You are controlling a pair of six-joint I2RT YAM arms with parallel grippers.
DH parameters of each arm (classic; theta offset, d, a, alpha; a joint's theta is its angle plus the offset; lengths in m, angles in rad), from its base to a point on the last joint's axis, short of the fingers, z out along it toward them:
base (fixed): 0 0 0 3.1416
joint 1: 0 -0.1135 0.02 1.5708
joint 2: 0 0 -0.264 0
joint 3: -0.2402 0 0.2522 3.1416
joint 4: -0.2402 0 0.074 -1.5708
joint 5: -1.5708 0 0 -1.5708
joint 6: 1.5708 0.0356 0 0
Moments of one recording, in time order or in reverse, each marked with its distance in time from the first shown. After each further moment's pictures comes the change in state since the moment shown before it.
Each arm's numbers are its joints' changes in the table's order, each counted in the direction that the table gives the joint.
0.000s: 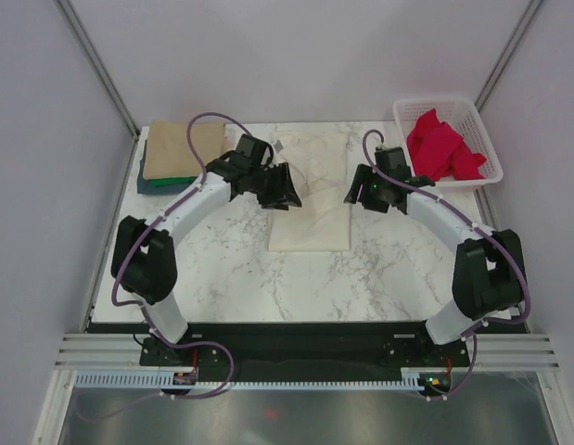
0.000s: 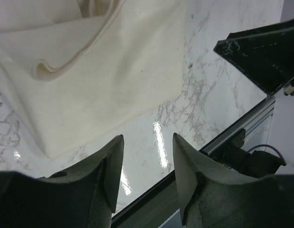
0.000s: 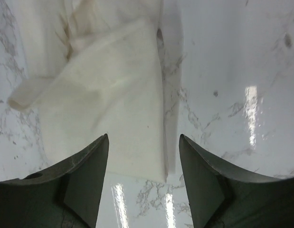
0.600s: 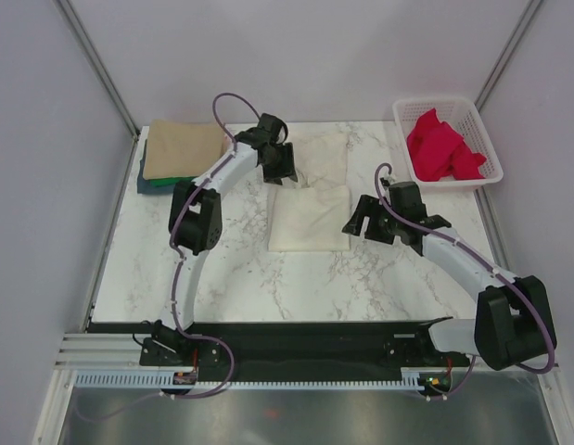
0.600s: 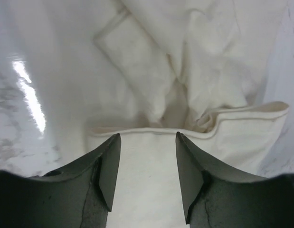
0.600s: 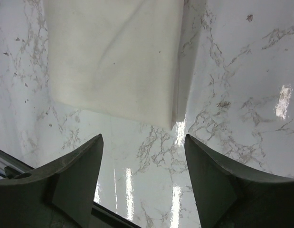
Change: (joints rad) left arm -0.018 0.632 -0.639 -0.143 0.208 0.069; right arm -0.001 -0.301 0.417 0.151 0.210 0.004
